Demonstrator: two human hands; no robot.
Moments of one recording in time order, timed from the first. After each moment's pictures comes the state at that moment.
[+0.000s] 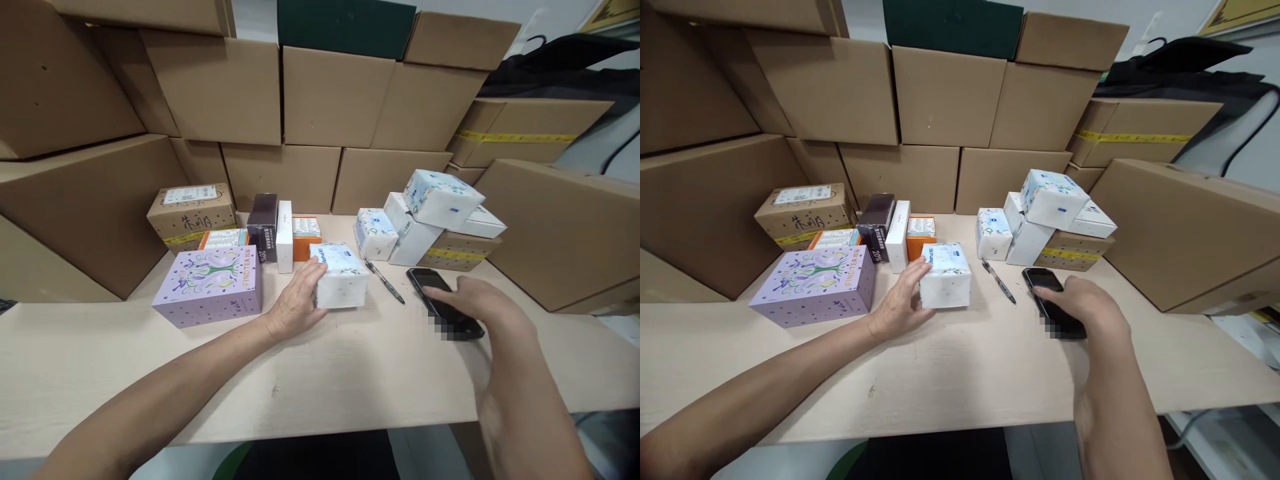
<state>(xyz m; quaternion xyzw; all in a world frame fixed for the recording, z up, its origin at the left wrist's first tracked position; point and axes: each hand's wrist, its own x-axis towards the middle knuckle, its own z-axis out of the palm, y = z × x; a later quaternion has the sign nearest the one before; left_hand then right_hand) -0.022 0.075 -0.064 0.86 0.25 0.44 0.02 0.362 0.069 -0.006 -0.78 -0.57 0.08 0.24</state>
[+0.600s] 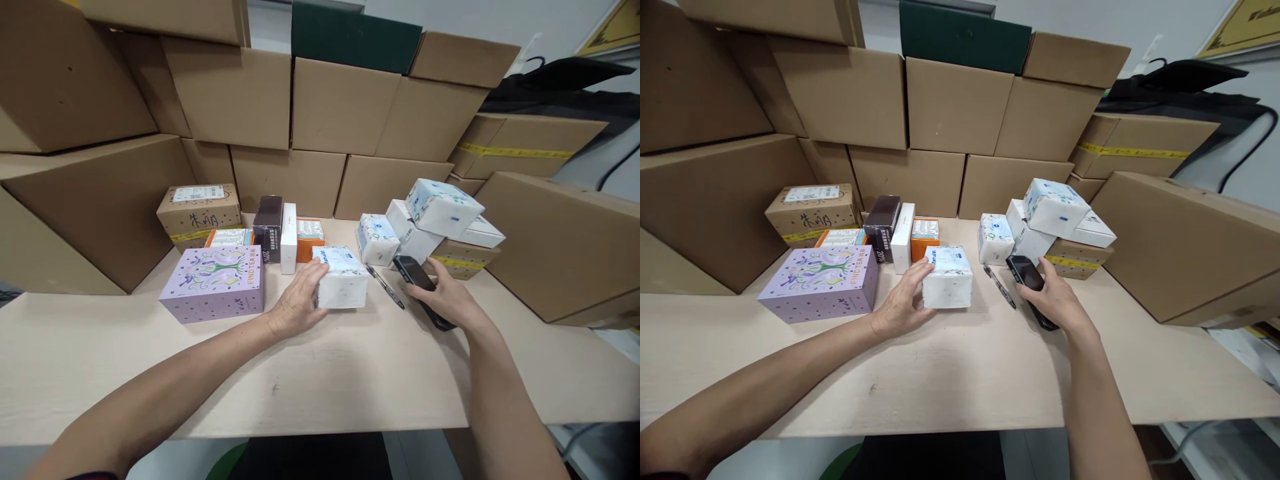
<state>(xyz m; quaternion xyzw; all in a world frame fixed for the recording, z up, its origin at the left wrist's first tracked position) -0.022 0.077 -0.066 0.85 0.26 0.46 0.03 0.316 0.064 -0.006 -0.77 -0.59 0.13 0.21</state>
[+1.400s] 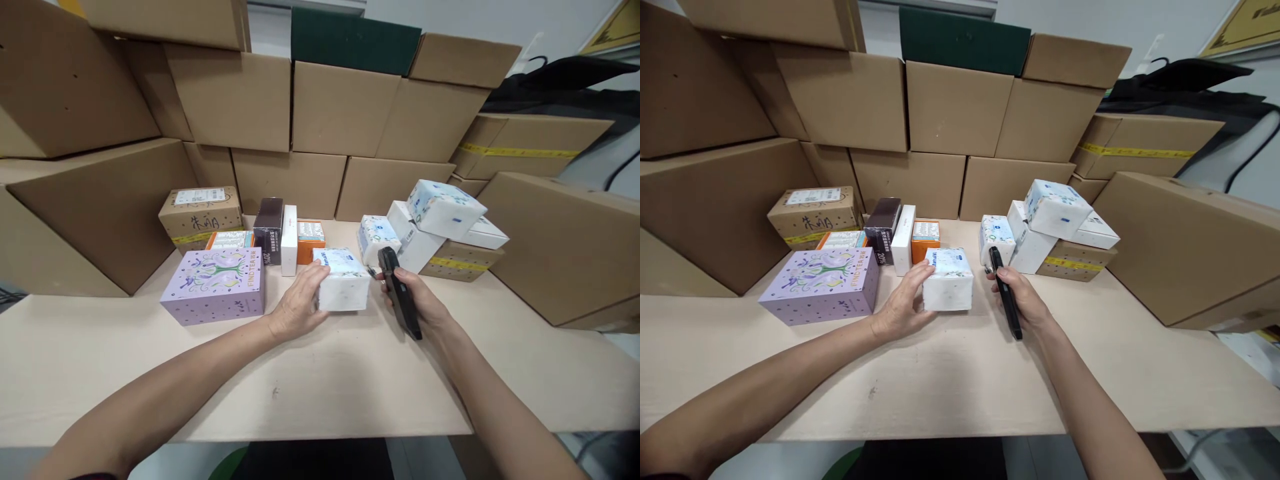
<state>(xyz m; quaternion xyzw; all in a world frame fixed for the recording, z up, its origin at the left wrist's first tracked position) -0.022 0.076 -0.066 0.85 0.26 0.46 0.03 0.249 0.067 -0.017 -0.48 -0.40 0.59 0.52</state>
